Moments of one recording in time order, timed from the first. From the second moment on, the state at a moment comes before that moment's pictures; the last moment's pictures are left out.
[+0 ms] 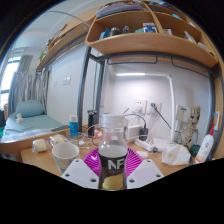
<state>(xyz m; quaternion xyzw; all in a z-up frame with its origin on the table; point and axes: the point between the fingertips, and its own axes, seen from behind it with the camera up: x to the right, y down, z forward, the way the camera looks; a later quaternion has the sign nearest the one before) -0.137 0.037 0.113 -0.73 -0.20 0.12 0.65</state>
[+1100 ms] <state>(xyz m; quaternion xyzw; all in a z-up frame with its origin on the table) -0.050 -0.045 0.090 -0.76 -0.06 0.06 0.64</state>
